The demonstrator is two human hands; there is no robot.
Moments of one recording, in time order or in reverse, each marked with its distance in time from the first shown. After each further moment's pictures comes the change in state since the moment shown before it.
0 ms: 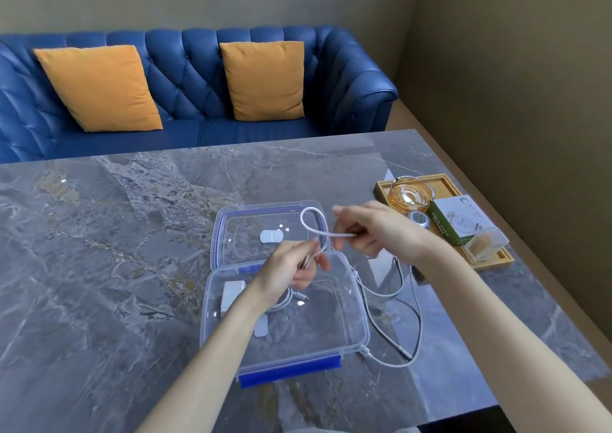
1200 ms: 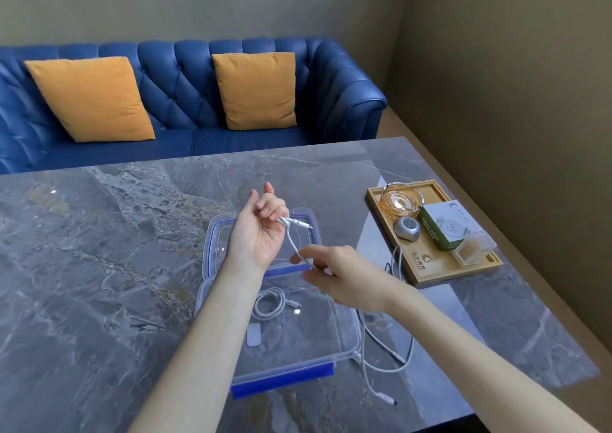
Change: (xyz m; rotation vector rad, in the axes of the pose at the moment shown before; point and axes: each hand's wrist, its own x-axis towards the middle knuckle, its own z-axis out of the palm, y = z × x) left_hand 0.039 0.036 -0.024 -1.254 0.137 0.180; right_hand -0.008 0.021 0.043 -0.560 0.044 -0.185
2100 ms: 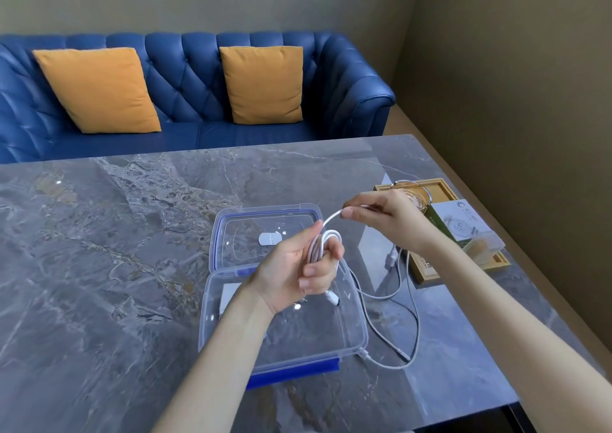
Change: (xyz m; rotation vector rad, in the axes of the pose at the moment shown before) left_hand -0.050 -0.023 -0.002 0.665 -0.416 -0.541; right_hand 0.016 0.035 -0.058 0.033 0.359 -0.120
